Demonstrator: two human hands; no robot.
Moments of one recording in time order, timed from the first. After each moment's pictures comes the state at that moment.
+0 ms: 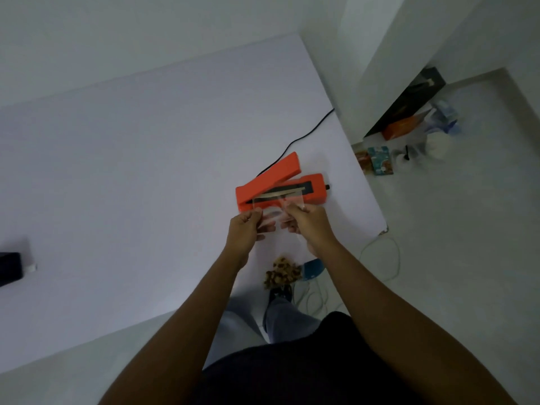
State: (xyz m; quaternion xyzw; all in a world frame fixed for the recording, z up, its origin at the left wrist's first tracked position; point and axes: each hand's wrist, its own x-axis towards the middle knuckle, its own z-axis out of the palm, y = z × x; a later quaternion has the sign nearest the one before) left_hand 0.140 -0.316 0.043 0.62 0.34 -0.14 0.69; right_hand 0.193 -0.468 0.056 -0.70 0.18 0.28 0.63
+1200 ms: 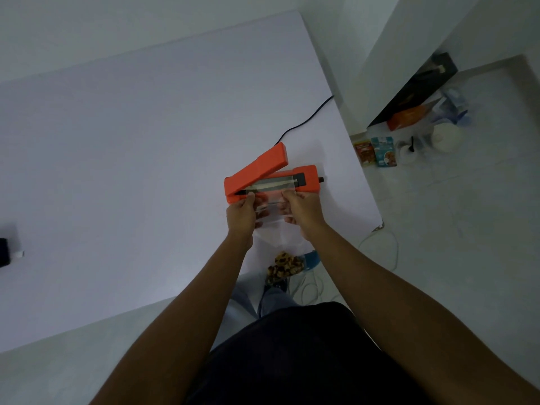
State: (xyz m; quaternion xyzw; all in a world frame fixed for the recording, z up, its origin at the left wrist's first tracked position) left_hand 0.170 -0.344 0.011 0.56 0.47 -0.06 0.68; right_hand 0.222 -0.474 0.013 -0.71 0.25 0.28 0.59
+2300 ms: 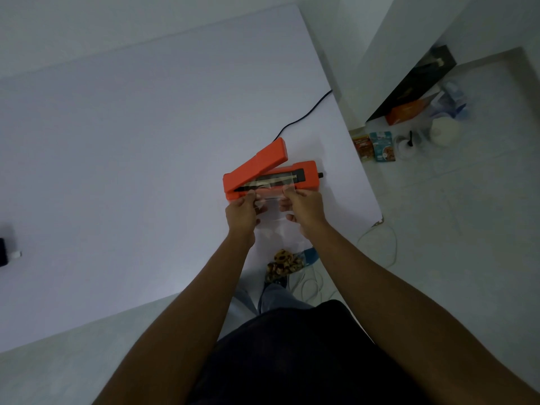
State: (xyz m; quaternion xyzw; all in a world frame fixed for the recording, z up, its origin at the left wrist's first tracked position) left_hand 0.169 -0.347 0.010 0.53 0.50 -0.05 0.68; right_hand 0.215 -0.476 0.011 -0.71 0.25 0.25 0.61
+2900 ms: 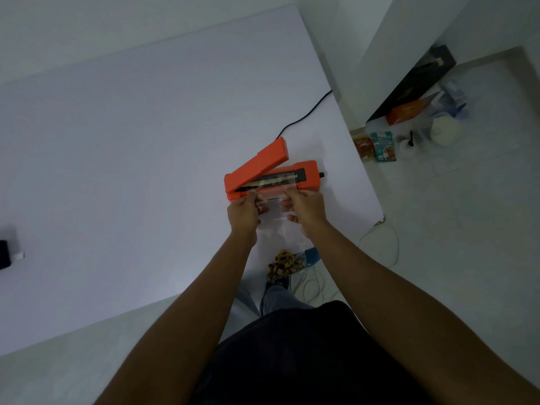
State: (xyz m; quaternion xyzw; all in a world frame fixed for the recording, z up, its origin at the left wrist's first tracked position) left_hand 0.171 -0.348 0.010 0.54 0.51 -0.05 0.67; right_hand 0.215 -0.475 0.008 -0.70 0.27 0.26 0.60
